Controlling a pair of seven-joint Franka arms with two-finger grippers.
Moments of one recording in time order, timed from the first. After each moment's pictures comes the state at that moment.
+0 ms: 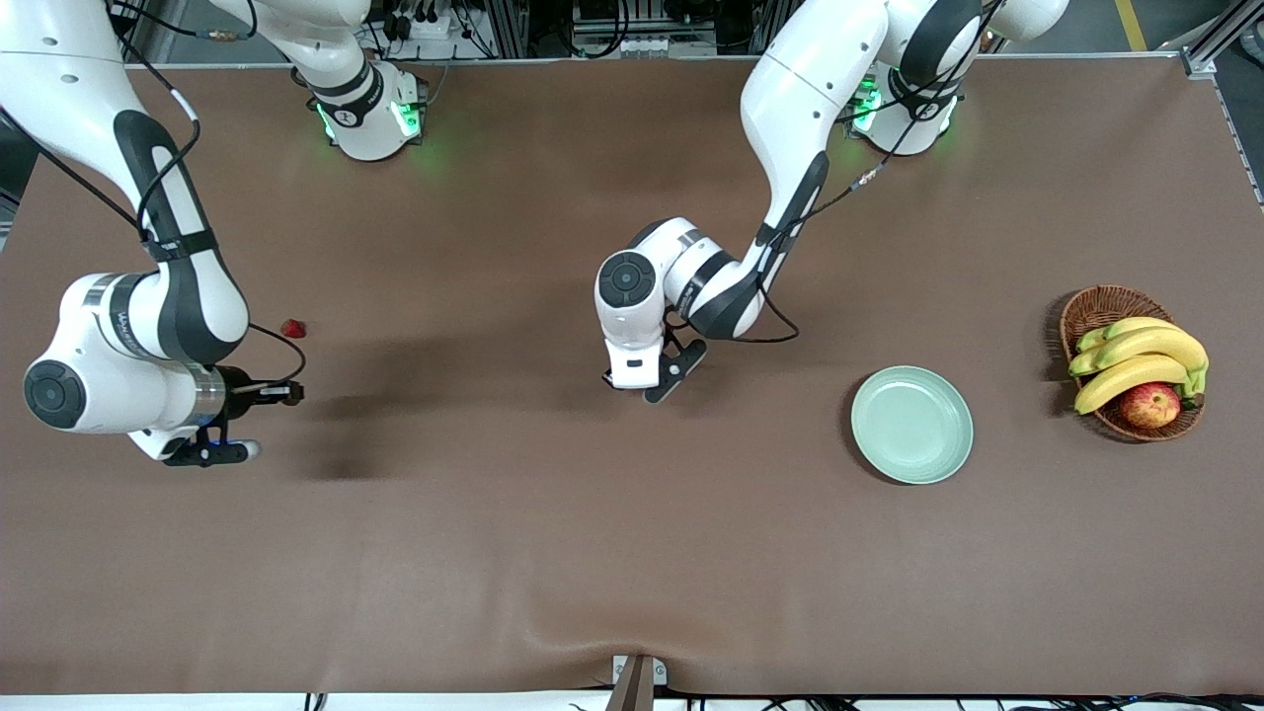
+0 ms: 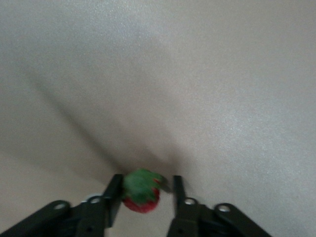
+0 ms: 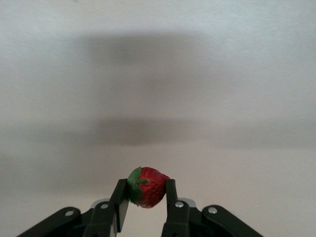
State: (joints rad) left arm -0.83 0.90 0.03 -1.35 -0.01 2.23 -1.61; right arm -0.16 0.50 0.14 -1.71 0.05 1.92 -0.05
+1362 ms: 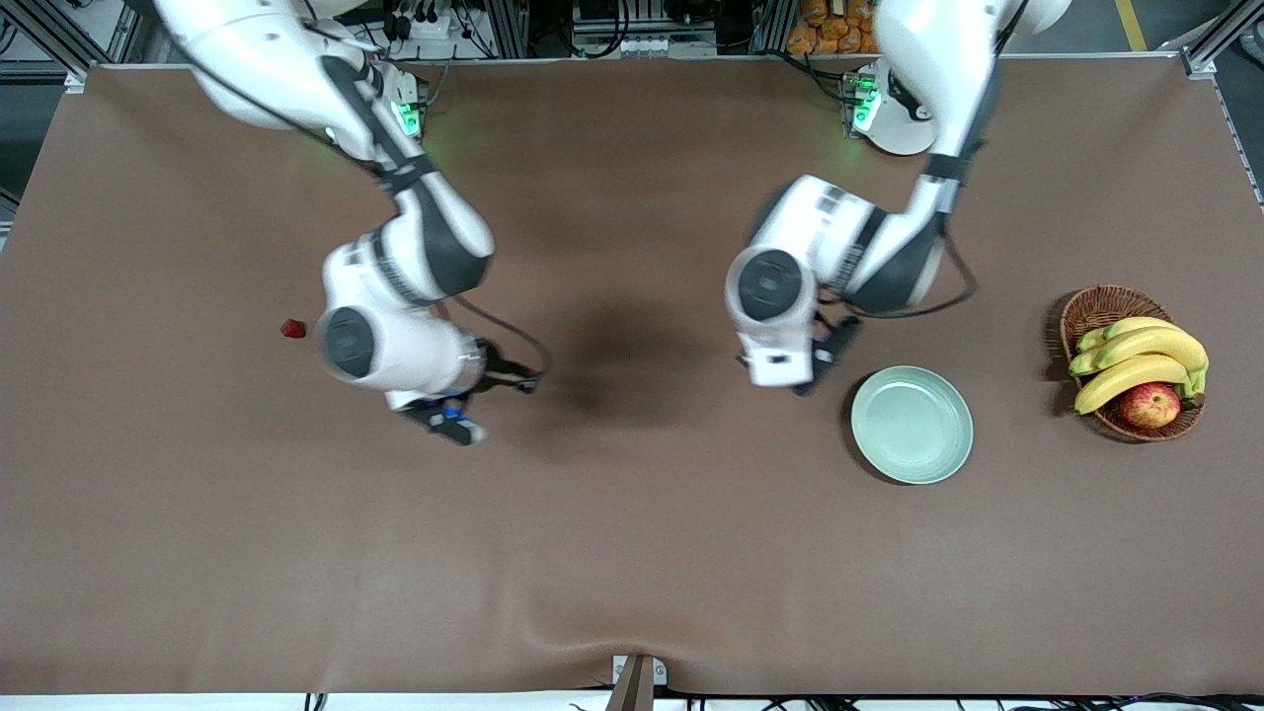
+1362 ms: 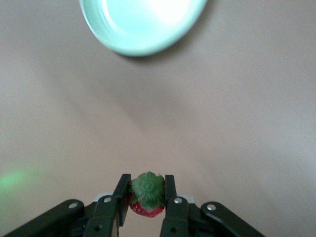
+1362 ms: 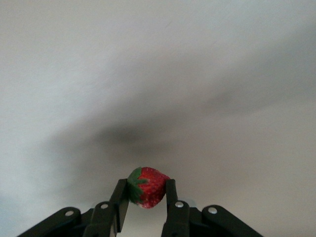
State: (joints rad) left arm -0.55 0.48 0.05 -1.66 0.06 1.81 -1.37; right arm 0.40 0.58 0.15 -1.61 0.34 2.16 0.84
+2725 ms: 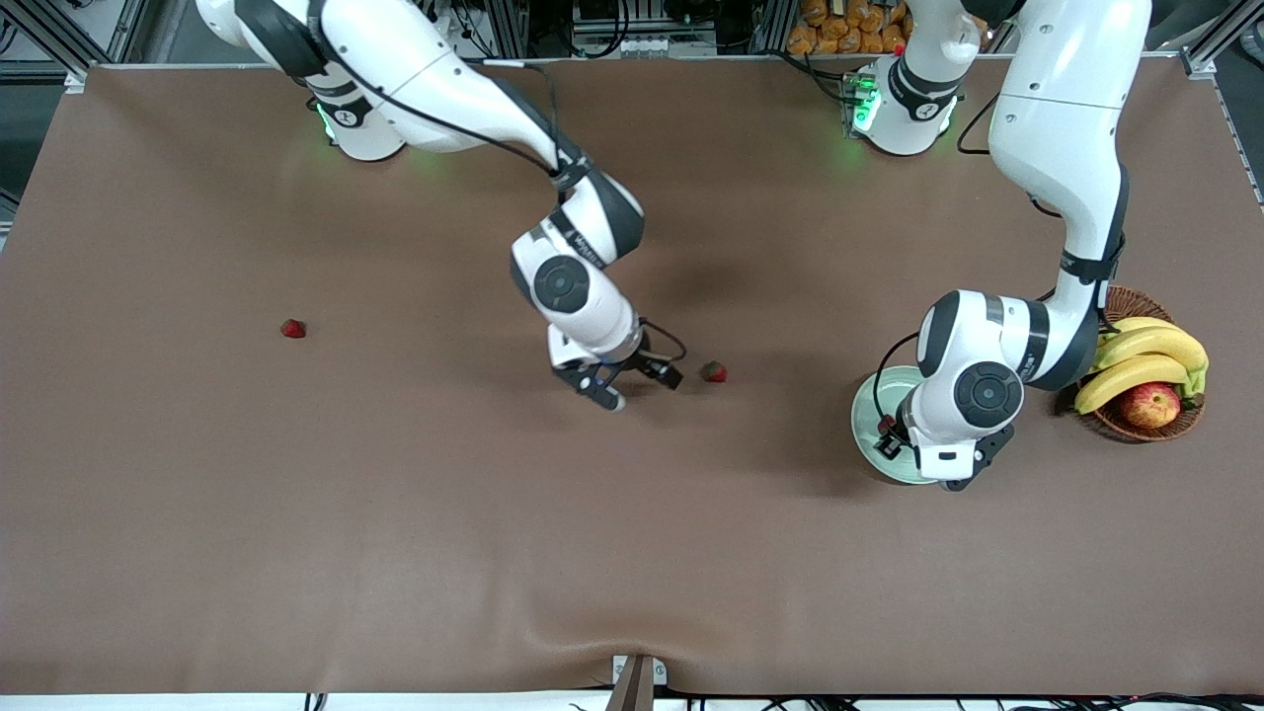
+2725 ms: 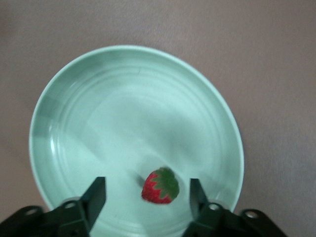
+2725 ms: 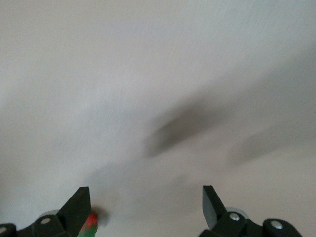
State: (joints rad) left arm -0.24 0.62 0.03 -1.71 0.07 2.17 -1.02; right arm 0.64 0.78 0.08 -1.48 0.25 2.38 1.11
